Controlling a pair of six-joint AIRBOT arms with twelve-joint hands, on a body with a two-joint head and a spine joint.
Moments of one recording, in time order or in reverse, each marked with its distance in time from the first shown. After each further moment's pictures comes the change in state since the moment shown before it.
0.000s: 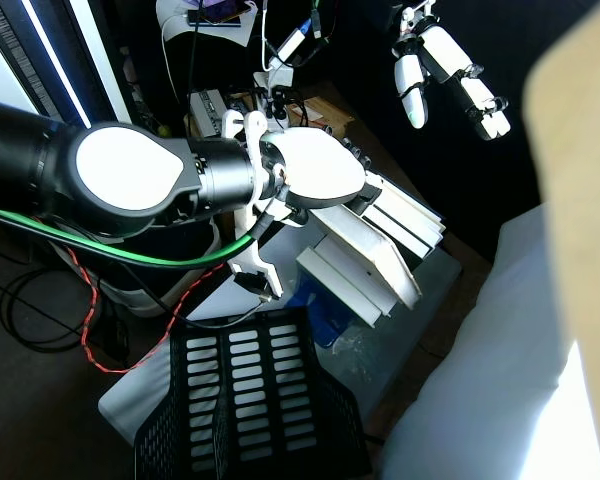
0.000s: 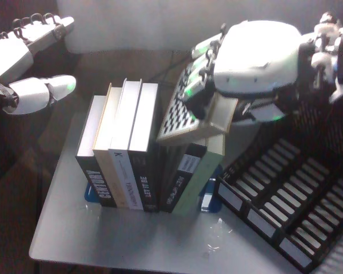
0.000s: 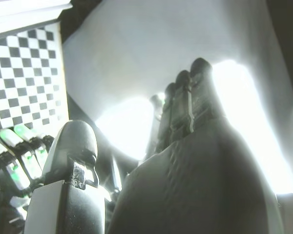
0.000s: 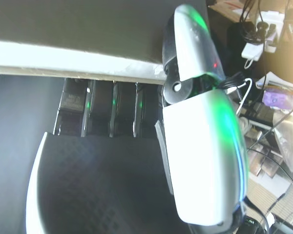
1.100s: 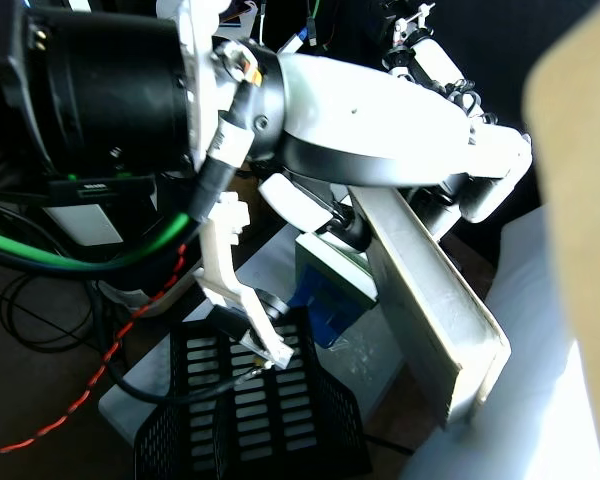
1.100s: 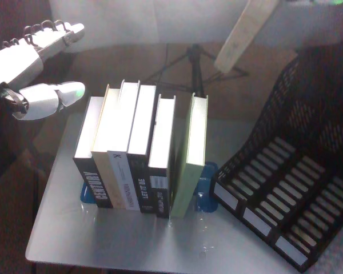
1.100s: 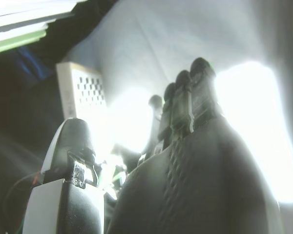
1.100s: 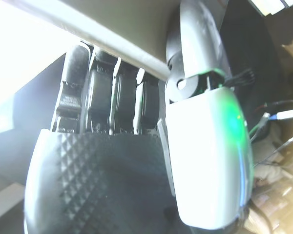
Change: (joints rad) left arm 0.000 -0.025 0.001 0.014 0.003 -0.018; right arm 0.342 0.180 -0.084 -0.209 -0.143 0.000
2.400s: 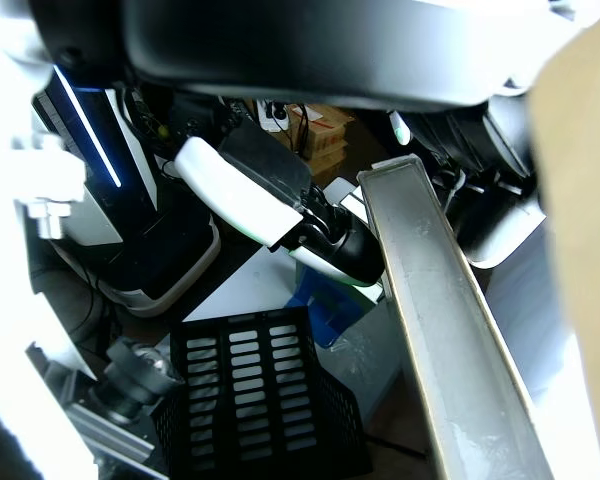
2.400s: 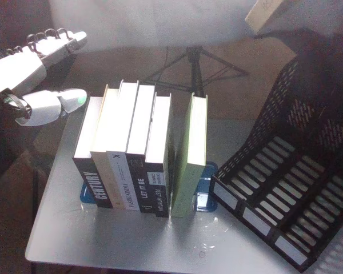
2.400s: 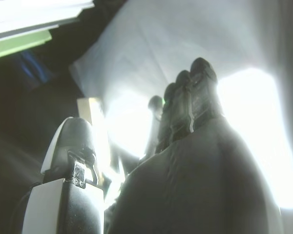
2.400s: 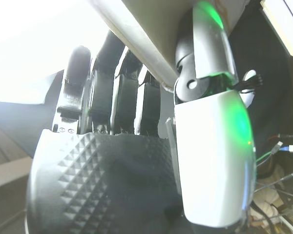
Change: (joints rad) left arm 0.011 -0.013 0.006 -0.010 0.020 -0.005; right arm 0.154 0.142 -0.081 -0.324 -0.081 0.185
